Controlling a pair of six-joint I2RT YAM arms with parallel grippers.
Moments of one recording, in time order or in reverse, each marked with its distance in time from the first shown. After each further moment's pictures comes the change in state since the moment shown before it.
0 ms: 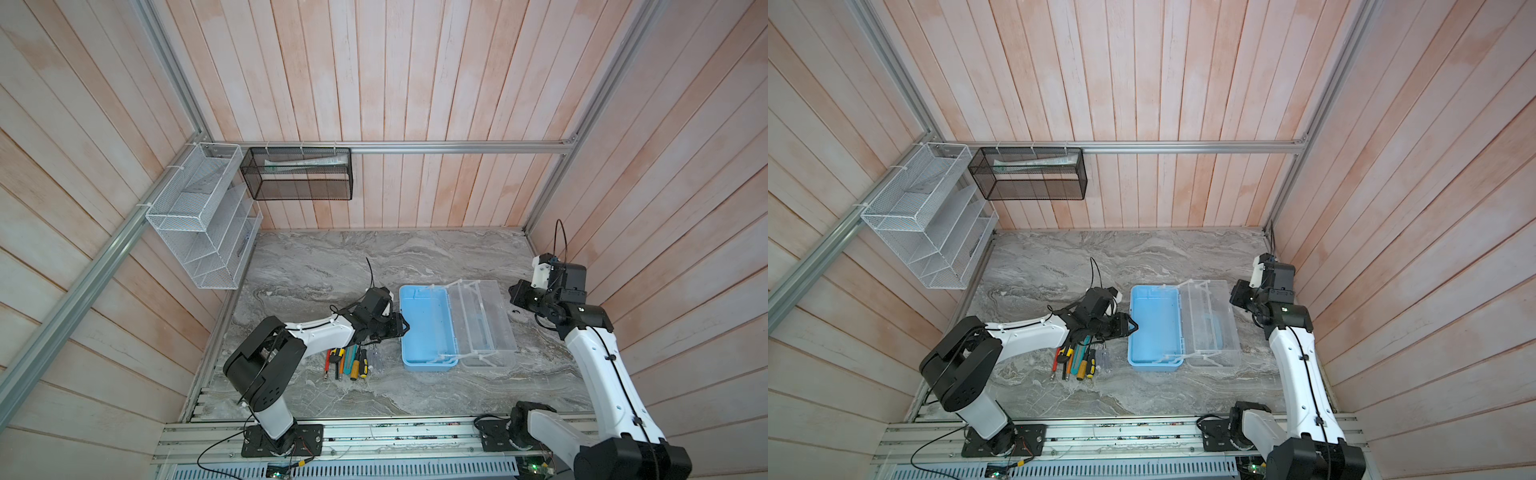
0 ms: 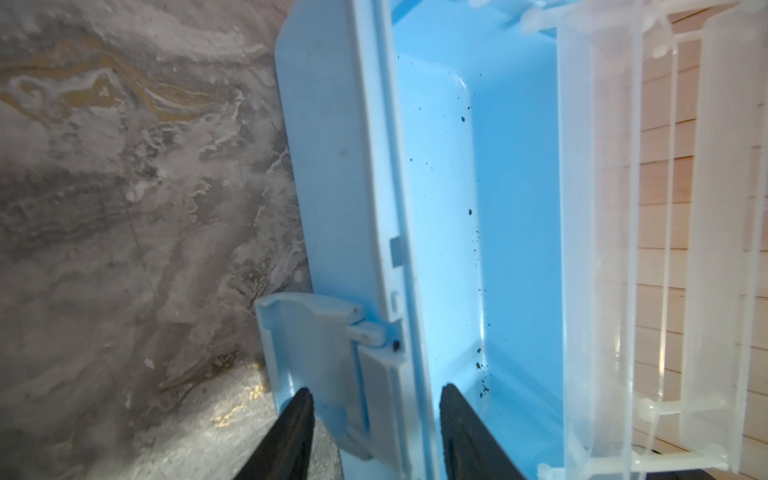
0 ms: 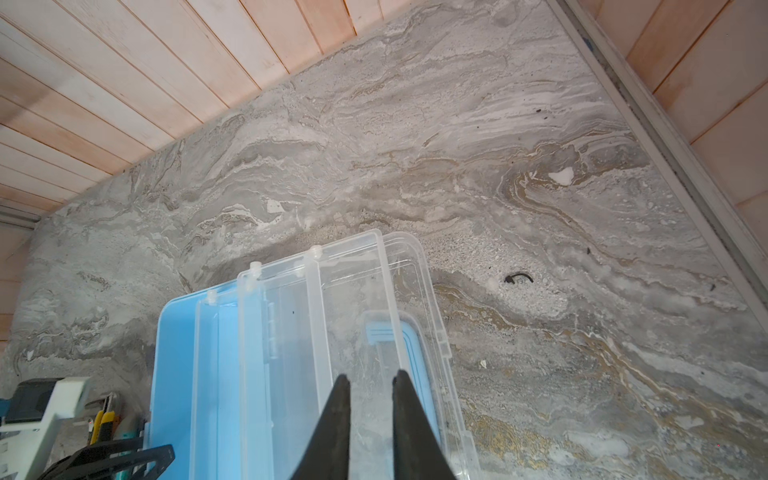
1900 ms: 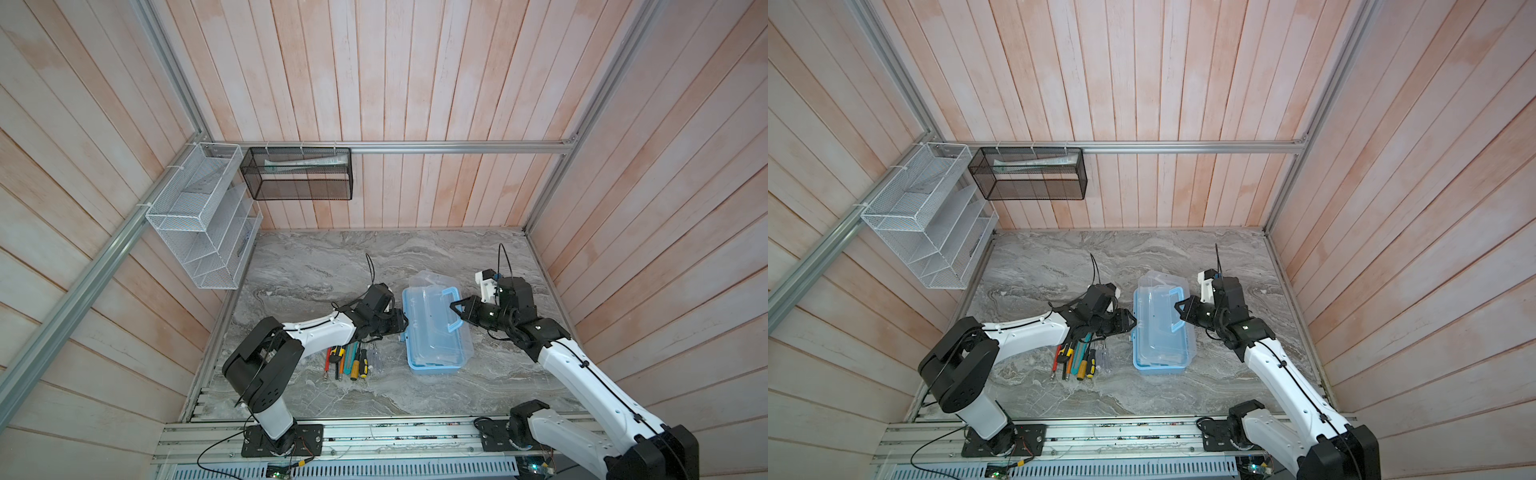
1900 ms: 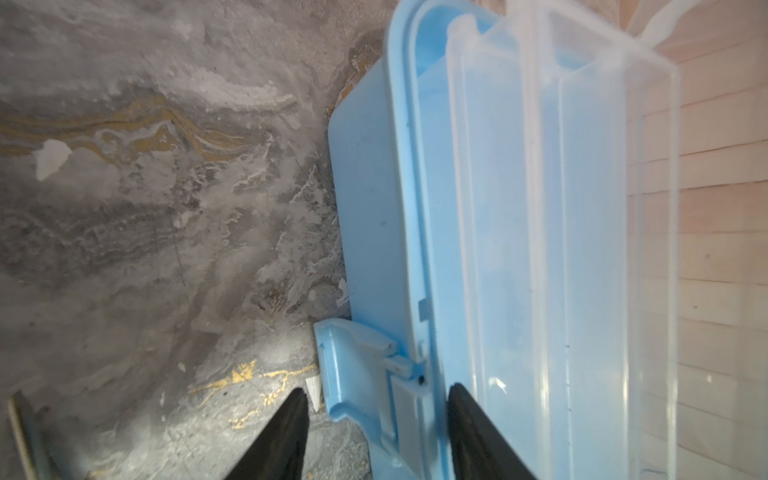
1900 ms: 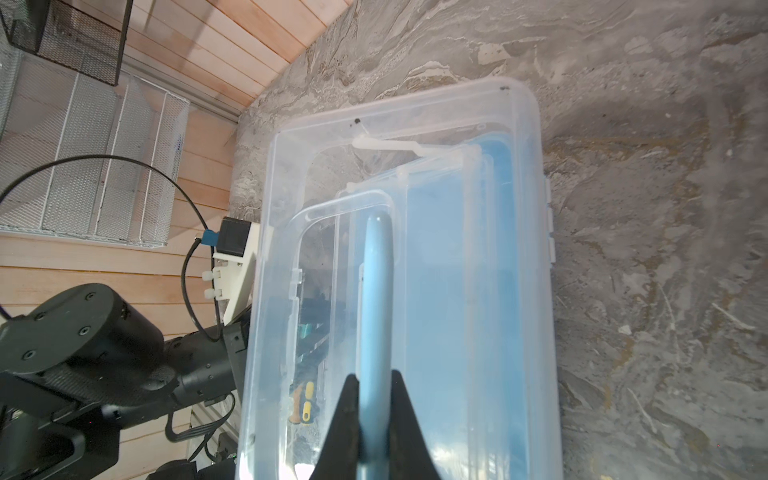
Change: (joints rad) left arm -0.005 -0.003 0.050 -0.068 -0.080 -0.023; right arm 0.407 -0.040 -0.232 0.286 -0.201 0.388
